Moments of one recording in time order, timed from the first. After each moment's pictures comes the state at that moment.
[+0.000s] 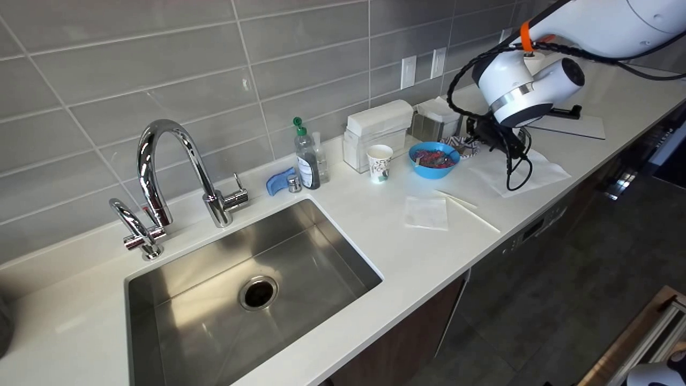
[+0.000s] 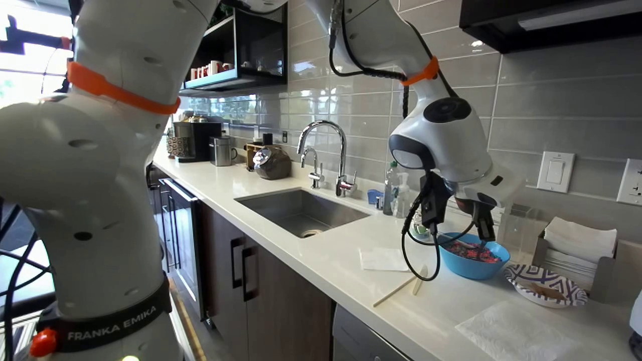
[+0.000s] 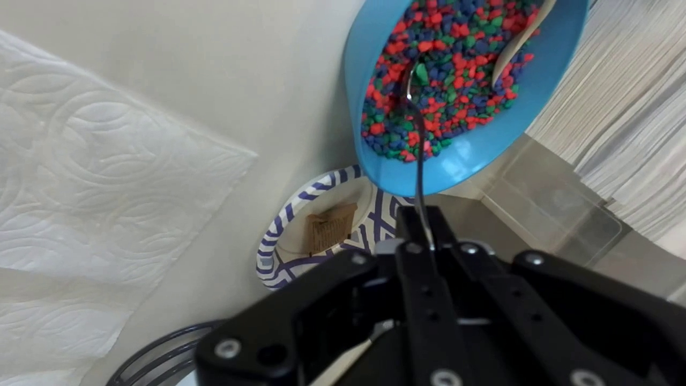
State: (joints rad) arm -0.25 0.42 0.02 -2.03 1.43 3.09 -0.61
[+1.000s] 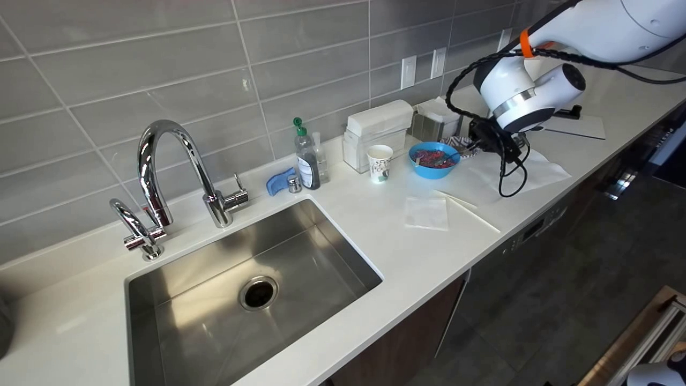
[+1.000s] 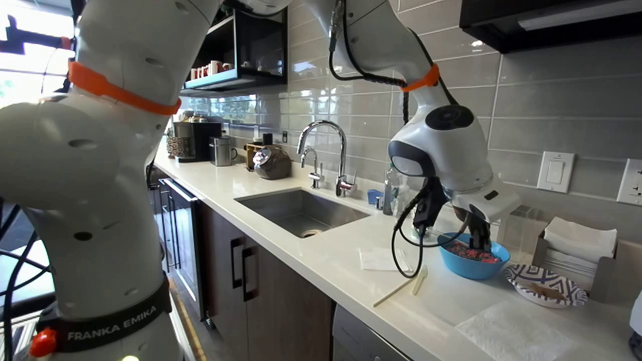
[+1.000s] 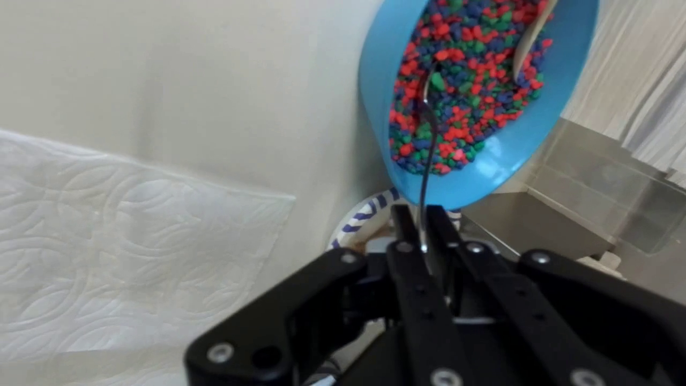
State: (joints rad) arm -0.25 0.43 0.01 -2.06 1.40 3.06 -0.38
